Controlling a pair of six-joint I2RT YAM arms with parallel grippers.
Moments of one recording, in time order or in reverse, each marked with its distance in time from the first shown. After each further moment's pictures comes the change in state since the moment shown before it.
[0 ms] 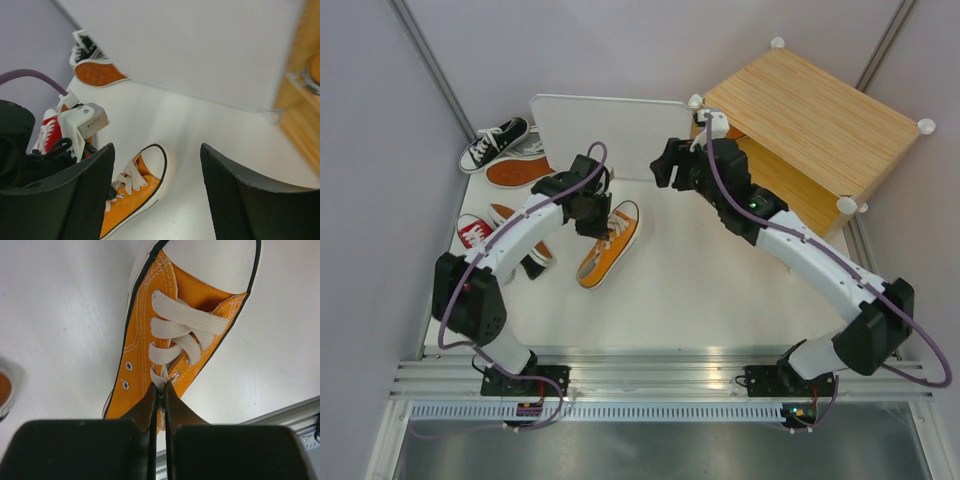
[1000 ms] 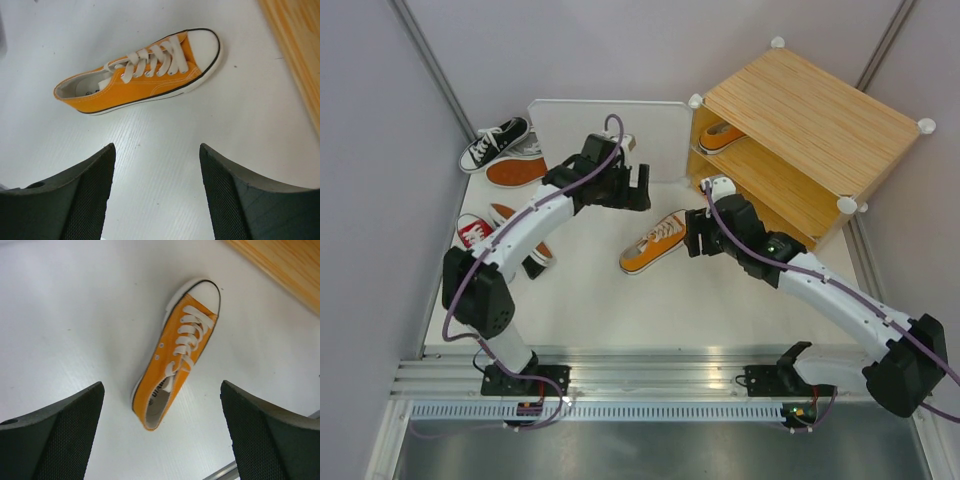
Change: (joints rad) left arm -0.097 0.140 0.211 0.212 0.015 0.026; right arm 0.013 -0.326 -0.426 -0.273 0.047 -0.130
